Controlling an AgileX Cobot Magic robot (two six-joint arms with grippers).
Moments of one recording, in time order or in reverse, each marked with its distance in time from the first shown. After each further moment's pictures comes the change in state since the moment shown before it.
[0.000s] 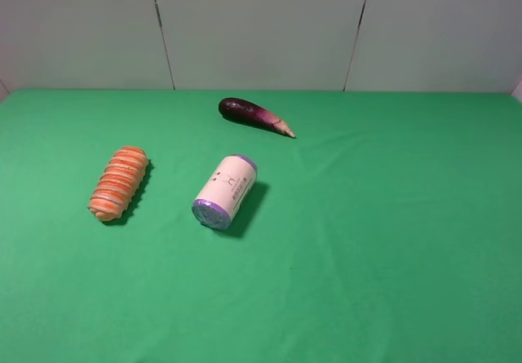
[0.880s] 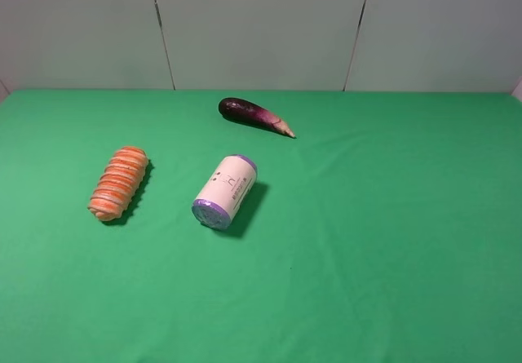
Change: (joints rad) left arm 0.000 0.155 -0.144 0.002 0.037 0.000; right arm 0.000 0.000 0.000 0.000 0.000 0.000
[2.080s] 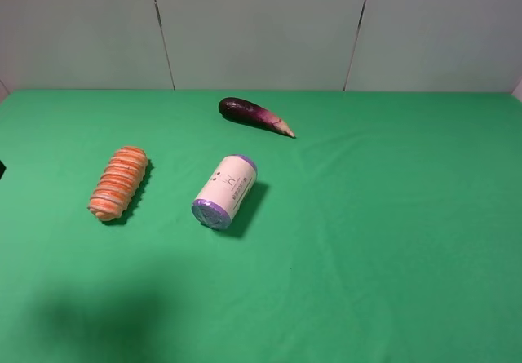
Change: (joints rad) left arm -0.003 0.924 -0.198 -0.003 -0.085 0.003; right arm 0.000 0.000 0.000 0.000 0.000 0.000
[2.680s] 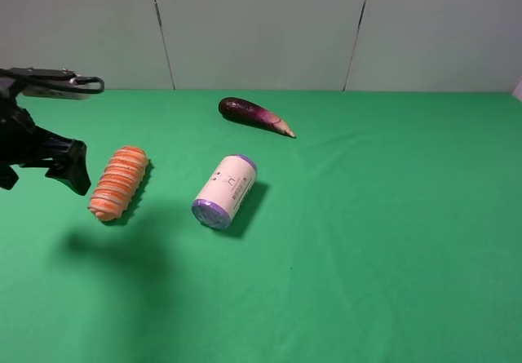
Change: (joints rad) left arm -0.135 0.450 -0.009 0.015 -0.316 -0.050; right arm 0.000 0.000 0.000 0.000 0.000 0.000
